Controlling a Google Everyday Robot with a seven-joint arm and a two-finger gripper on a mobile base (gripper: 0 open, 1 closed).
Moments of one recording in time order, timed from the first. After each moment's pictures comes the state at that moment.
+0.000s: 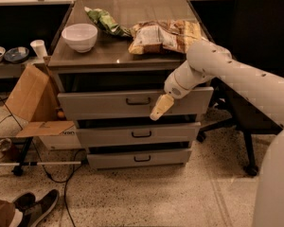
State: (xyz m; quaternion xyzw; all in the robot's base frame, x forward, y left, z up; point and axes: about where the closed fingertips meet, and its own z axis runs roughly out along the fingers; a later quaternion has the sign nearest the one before) arm 0.681 -0.081 0.683 -0.55 0.79 0.14 0.24
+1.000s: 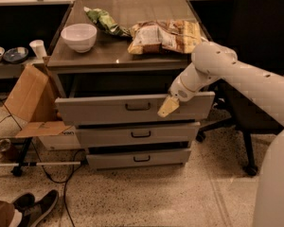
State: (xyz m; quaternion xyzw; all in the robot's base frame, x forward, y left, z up) arm 0.671 -0.109 0.670 -0.53 0.81 0.13 0.20
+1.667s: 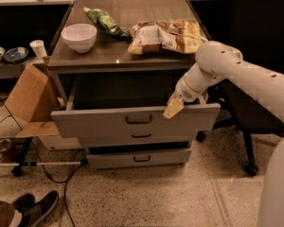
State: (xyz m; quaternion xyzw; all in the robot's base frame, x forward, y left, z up) arm 0.666 -0.117 0.676 -0.53 0.82 0.13 0.20
